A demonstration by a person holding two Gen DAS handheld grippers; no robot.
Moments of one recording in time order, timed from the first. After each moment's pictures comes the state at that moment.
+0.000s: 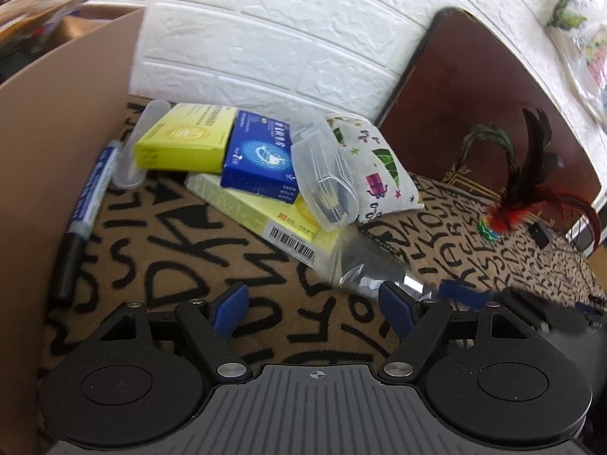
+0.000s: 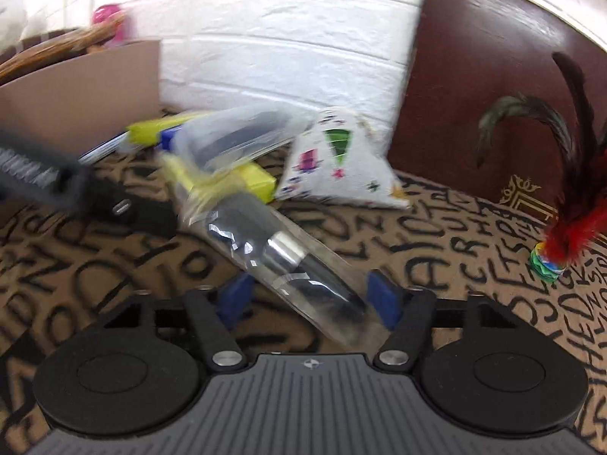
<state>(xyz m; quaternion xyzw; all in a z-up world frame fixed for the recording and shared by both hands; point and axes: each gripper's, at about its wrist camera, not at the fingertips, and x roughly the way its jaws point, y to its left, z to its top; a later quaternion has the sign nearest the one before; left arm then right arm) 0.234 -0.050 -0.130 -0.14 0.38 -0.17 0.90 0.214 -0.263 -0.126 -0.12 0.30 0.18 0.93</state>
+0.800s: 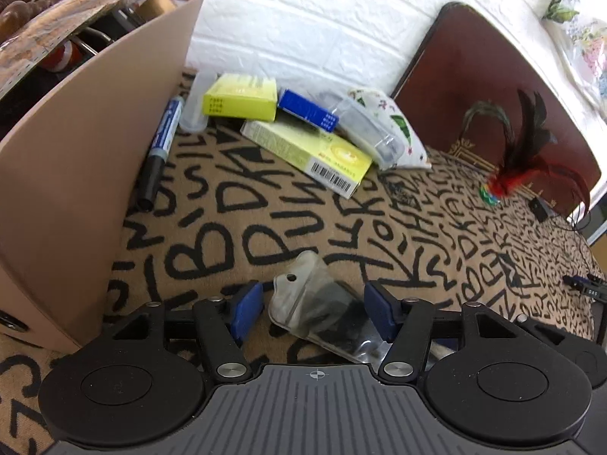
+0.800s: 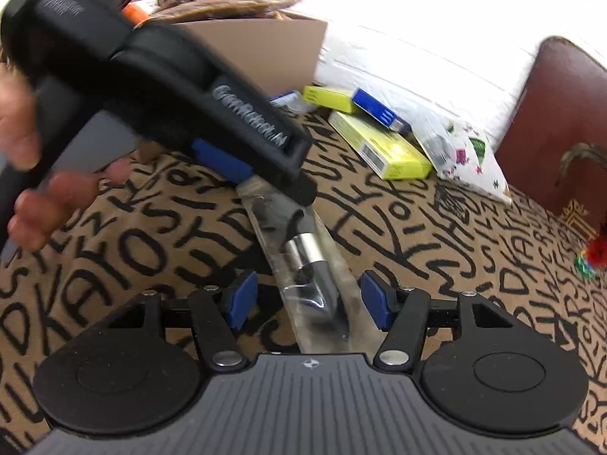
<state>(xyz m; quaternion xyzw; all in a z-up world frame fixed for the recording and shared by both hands) 0.174 -0.020 -0.132 -0.14 0.40 -0.16 0.89 0.113 -0.201 -0.119 -0.17 0.33 0.26 0.89</state>
